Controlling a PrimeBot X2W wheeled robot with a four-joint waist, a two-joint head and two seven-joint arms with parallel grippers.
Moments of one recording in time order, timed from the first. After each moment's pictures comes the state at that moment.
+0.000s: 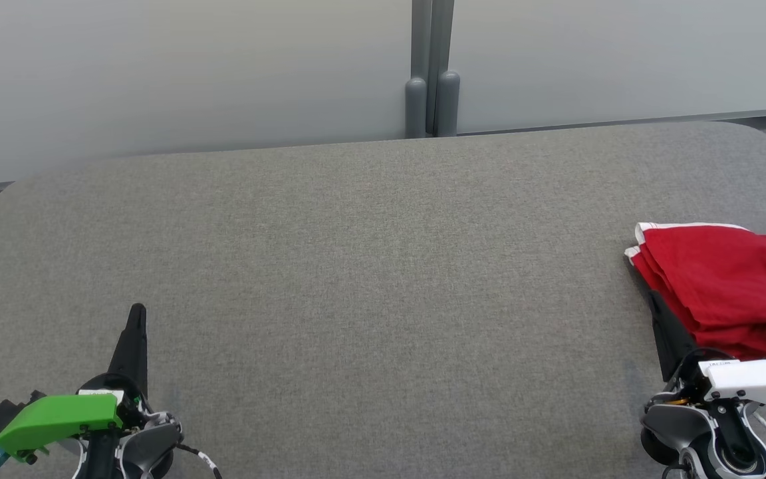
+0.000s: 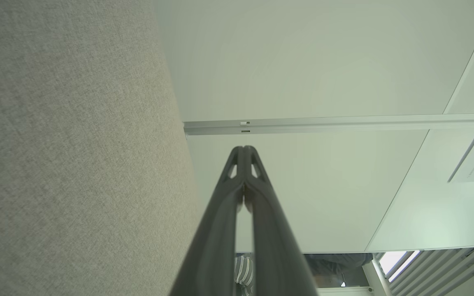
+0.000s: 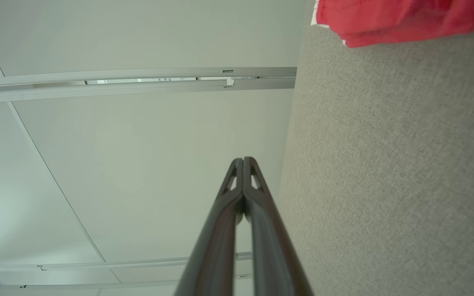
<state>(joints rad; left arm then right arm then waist) -0.10 0.05 0.10 0.24 -1.62 -0.13 0.11 -0.09 -0.05 -0.12 0.23 1.61 0.13 0.12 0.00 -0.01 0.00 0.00</state>
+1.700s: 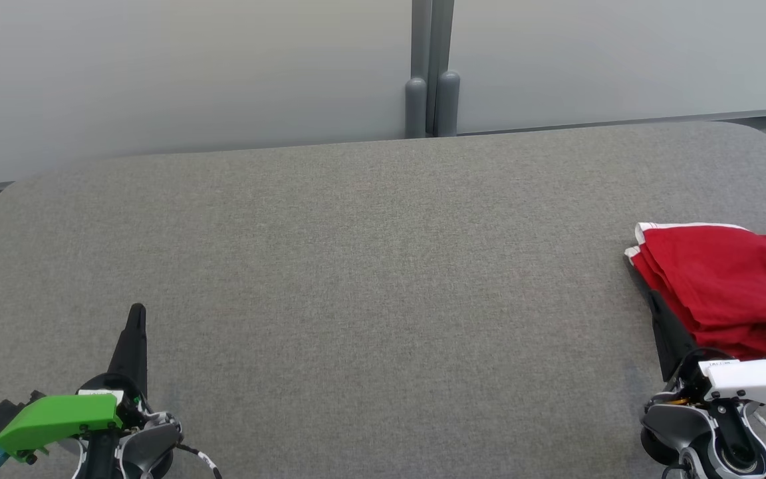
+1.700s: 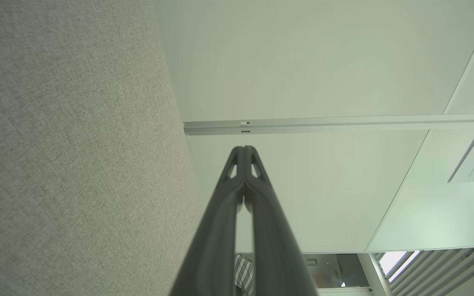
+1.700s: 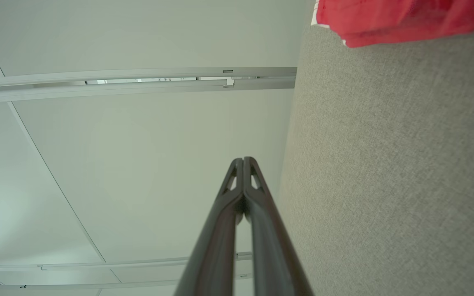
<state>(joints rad) -0.10 0.05 0.10 0.24 -1.62 -0.13 0.11 -0.09 -0.05 -0.12 0.23 1.61 0.13 0.12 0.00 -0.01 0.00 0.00</state>
